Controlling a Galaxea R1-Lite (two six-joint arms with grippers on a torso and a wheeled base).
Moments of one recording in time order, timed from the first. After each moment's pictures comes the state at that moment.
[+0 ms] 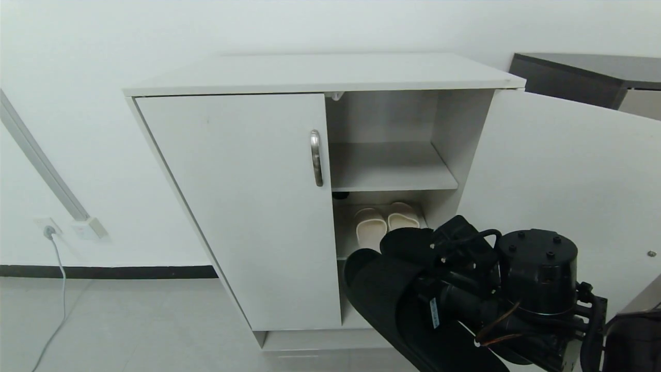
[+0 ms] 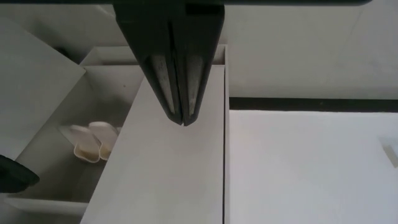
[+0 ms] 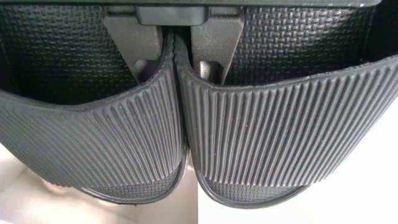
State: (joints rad) left arm 0.00 0.00 0.00 0.00 0.00 -0.08; right arm 0.81 1.73 -0.58 -0.89 -0.17 0.00
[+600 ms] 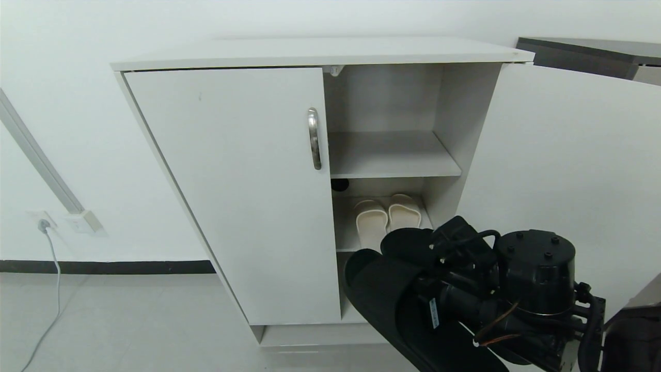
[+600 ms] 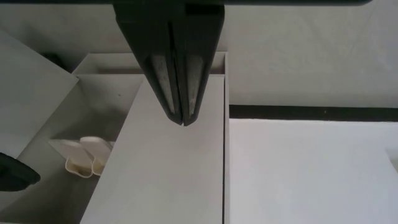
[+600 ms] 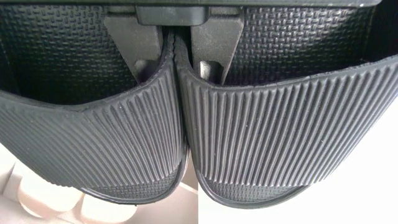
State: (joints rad) left arm 0.00 0.00 0.00 0.00 0.00 -0.08; right arm 0.81 1.74 -0.58 -0.89 -0.18 0.00
